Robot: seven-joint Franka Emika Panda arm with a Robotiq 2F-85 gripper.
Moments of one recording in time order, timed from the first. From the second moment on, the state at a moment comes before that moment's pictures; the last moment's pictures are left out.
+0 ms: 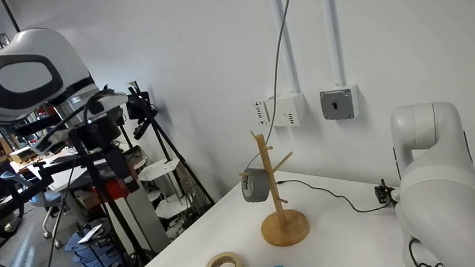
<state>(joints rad) 0.12 -0.58 0.33 -2.46 0.06 1.96 0.46</state>
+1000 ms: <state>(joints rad) 0.09 -0.52 0.33 -2.47 -0.03 2.11 0.49</state>
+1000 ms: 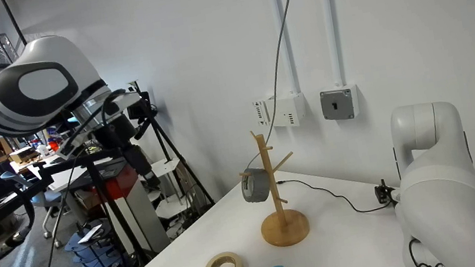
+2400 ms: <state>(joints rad) 0.01 -0.13 0.30 -2.36 -0.36 2.41 0.65</state>
